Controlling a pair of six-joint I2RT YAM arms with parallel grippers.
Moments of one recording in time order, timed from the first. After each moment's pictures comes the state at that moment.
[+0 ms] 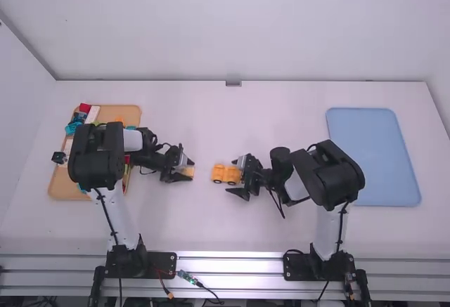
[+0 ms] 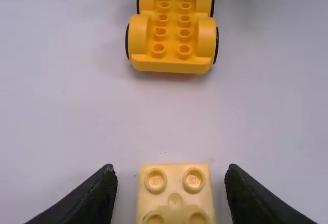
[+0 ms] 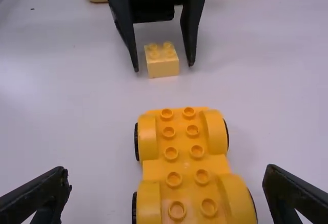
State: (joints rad) left arm 0.15 2.12 1.04 -0.68 1.00 1.85; right arm 0.39 2.05 0.46 0.97 -0.93 -0.50
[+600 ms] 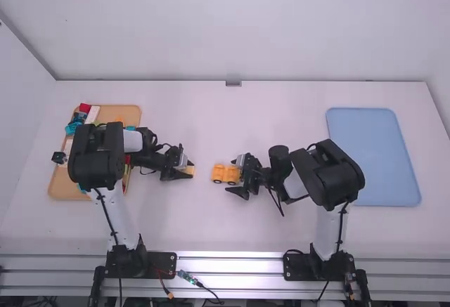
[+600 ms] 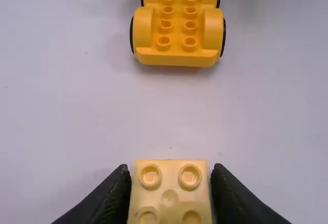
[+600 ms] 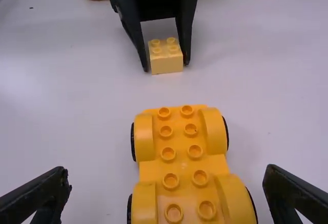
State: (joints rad) left arm 0.15 2.12 1.02 -0.62 1.00 1.84; right arm 0.39 2.05 0.49 0.92 -0.93 -0.50
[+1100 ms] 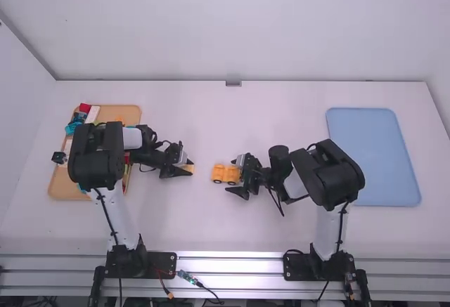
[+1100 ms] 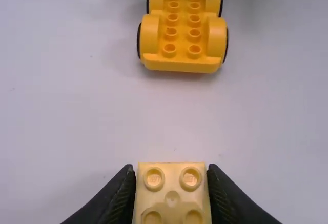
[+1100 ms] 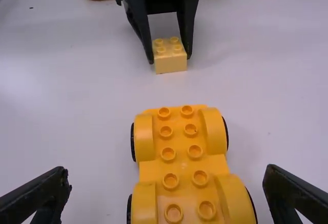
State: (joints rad) left arm 0.15 2.12 1.06 -0.68 0.99 1.85; right arm 0.39 2.05 0.49 0.92 -0.93 -0.50
